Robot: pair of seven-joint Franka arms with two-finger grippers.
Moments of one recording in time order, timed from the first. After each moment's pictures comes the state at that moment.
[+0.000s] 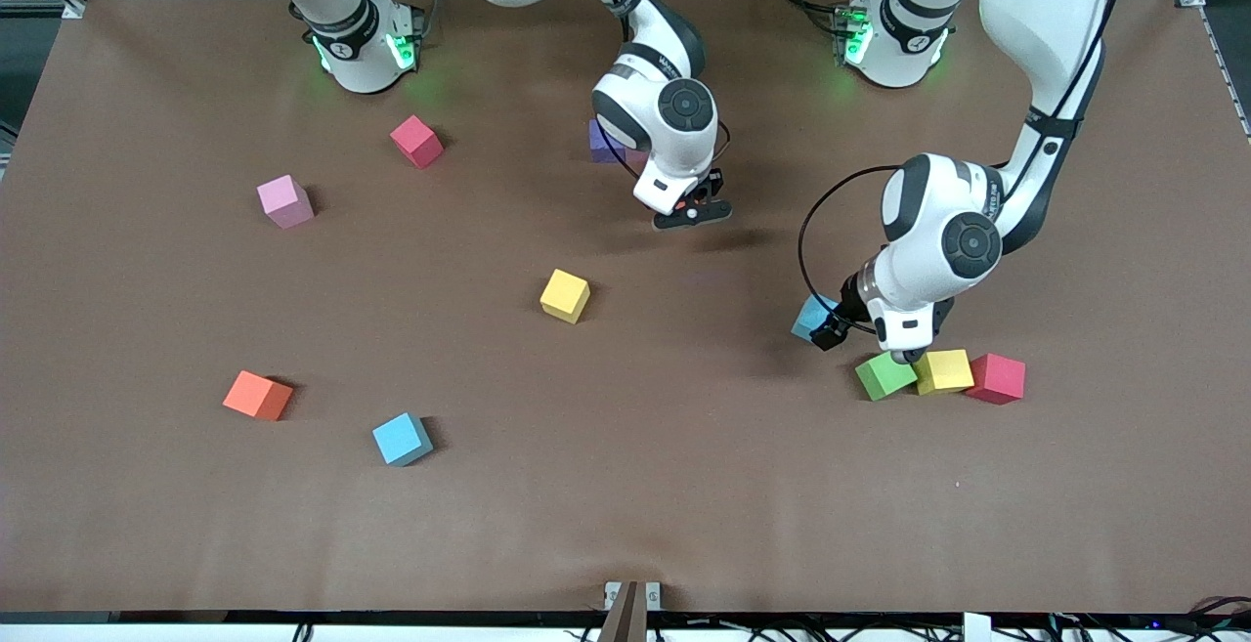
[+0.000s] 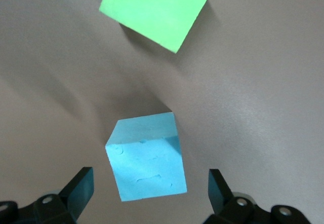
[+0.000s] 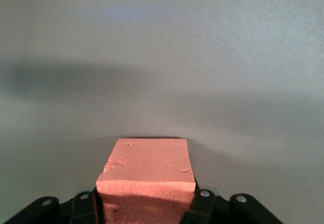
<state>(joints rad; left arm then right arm) -0.16 0.43 -0.16 -2.00 -0.16 2.40 -1.10 1.05 0.77 -0.04 -1.50 0.19 2.23 0.73</state>
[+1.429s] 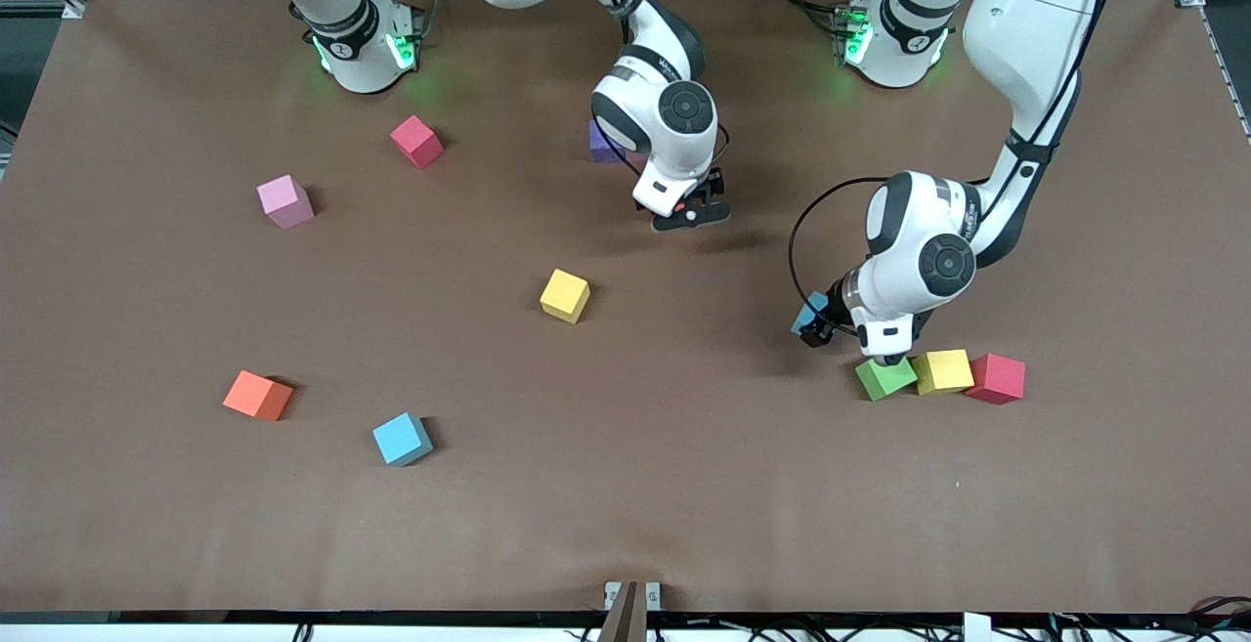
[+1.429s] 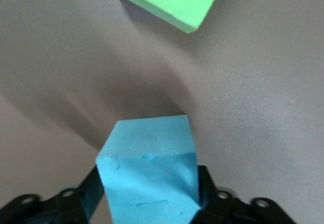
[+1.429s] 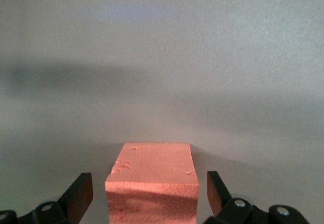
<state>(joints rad) -0.17 0.51 -0.17 -1.98 -0.16 2.41 -1.10 1.05 0.77 -0.05 -1.49 0.19 2.23 0.73</state>
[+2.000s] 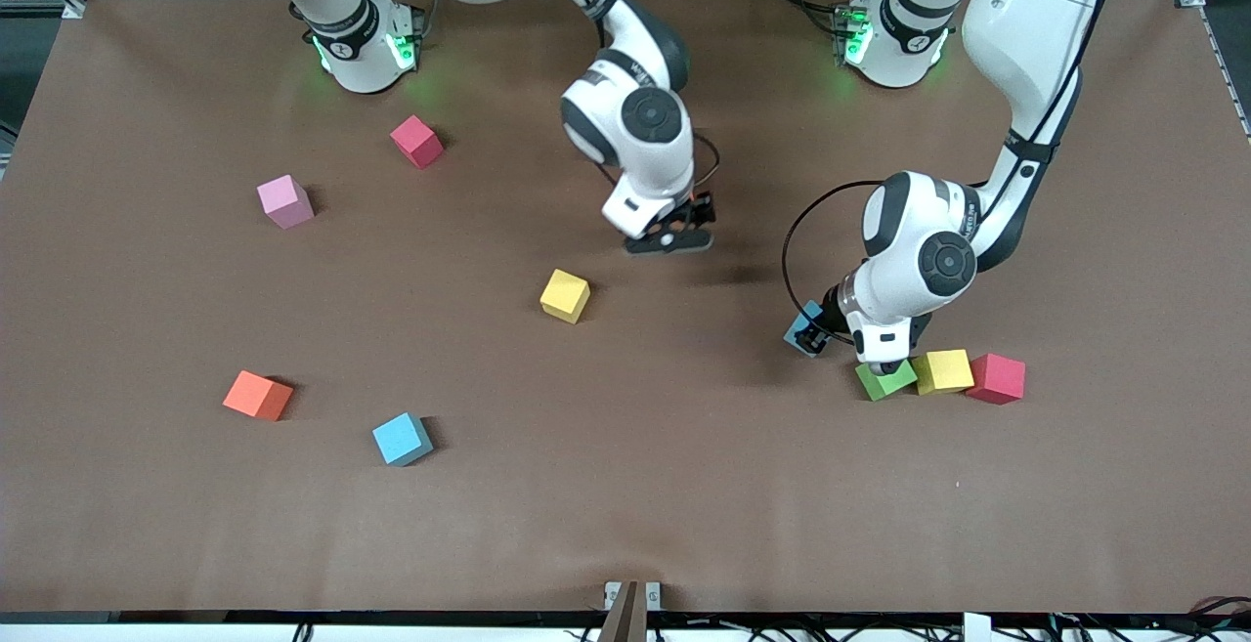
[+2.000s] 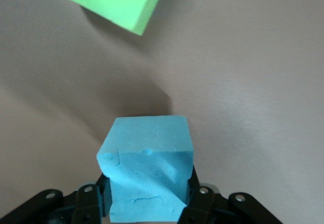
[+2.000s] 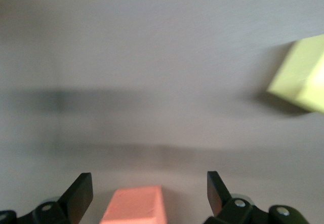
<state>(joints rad) -0.17 0.50 -0.19 -1.92 -0.16 2.41 -1.12 0.94 0.69 -0.10 -1.48 0.19 2.17 0.80</state>
